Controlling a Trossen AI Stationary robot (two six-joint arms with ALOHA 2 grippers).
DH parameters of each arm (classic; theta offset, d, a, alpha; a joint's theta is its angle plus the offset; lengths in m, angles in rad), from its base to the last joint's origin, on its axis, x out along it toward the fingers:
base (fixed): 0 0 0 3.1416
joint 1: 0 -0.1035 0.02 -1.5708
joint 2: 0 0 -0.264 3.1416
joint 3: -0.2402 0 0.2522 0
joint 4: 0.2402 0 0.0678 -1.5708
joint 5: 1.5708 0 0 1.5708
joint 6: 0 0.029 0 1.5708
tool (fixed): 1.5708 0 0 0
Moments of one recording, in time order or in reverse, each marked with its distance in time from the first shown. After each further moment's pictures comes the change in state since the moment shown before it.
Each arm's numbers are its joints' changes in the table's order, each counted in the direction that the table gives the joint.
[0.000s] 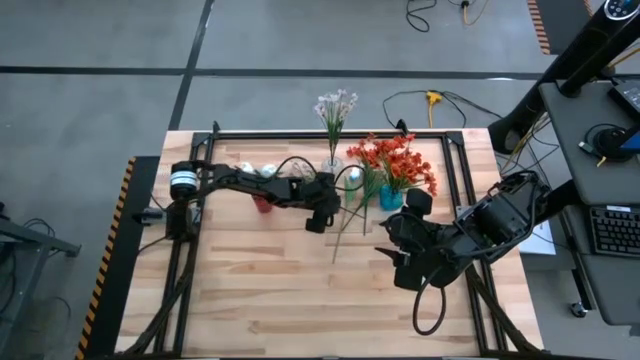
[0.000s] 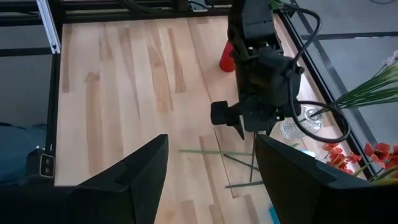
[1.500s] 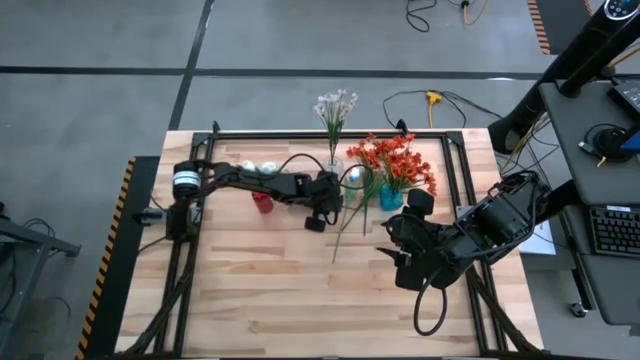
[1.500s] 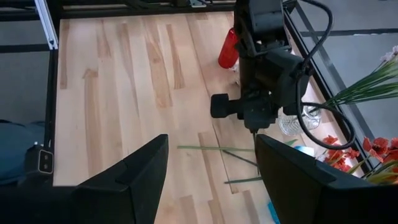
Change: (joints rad) left arm 0.002 -0.011 -0.107 0.186 0.017 0.030; right arm -0.006 0.000 0.000 0.021 -0.001 0.016
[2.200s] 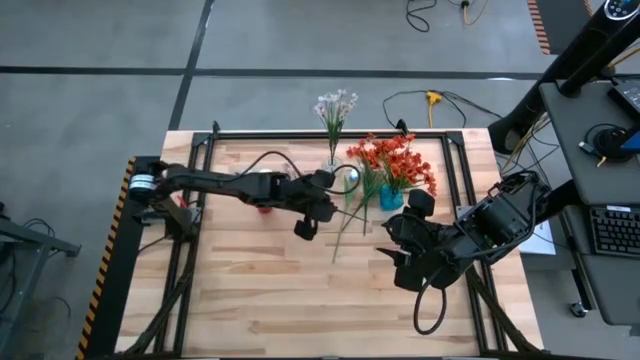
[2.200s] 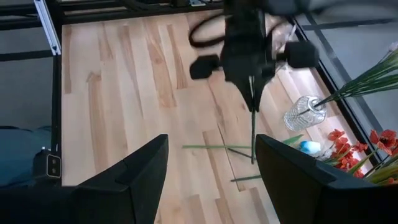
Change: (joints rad) left arm 0.127 0.310 -0.010 0.098 0.005 0.086; right arm 0.000 0.000 0.000 0.000 -0.008 0.046
